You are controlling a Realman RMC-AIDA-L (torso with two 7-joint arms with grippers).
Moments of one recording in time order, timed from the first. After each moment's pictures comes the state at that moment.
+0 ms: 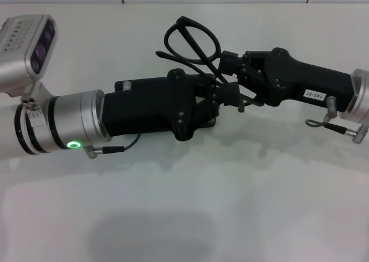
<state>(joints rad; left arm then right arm) -0.61 -2.08 0.87 0.30 1.59 1.78 -1.09 0.75 2.03 -1.25 -0.20 -1.14 -1.59 1.15</state>
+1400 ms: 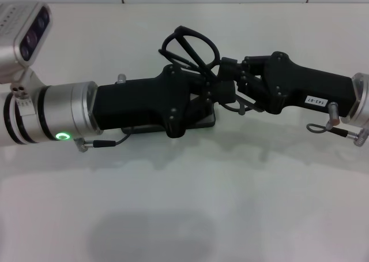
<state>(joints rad) -0.62 -2.07 0.88 0.36 1.60 1.82 -1.16 0.73 2.03 -1.28 -0.23 -1.14 -1.61 1.13</state>
